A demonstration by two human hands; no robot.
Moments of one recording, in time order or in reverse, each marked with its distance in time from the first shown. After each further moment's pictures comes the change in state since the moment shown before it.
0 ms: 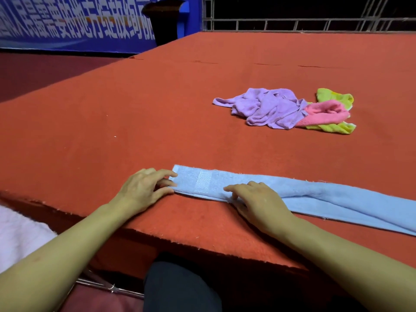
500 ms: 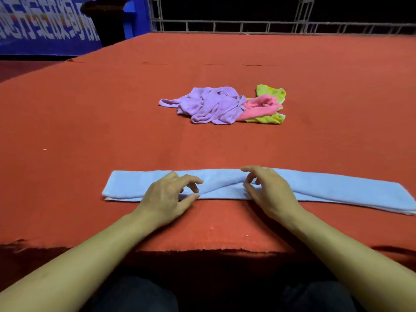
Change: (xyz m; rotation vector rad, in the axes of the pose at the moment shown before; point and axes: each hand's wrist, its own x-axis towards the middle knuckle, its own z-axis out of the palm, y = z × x) left_hand 0.050 0.182 0.052 -0.229 0.051 0.196; right_hand -0.091 0.081 -0.078 0.016 0.186 0.449
